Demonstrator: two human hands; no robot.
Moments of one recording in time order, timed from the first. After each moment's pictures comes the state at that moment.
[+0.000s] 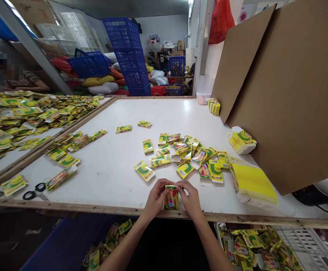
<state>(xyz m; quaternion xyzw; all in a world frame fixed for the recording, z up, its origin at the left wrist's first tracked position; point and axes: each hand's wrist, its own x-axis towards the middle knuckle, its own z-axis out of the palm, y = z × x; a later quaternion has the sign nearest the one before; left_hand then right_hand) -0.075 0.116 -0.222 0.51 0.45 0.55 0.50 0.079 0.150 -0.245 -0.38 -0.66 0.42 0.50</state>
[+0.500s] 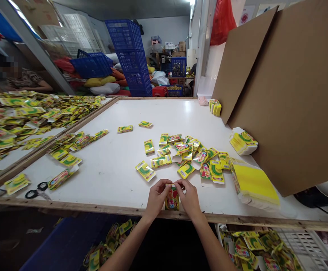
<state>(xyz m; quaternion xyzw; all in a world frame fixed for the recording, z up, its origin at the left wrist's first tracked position) -0.067 0.124 -0.221 0.48 0.55 0.55 0.42 0.070 0.152 -0.229 -0.46 -0.69 0.35 0.44</state>
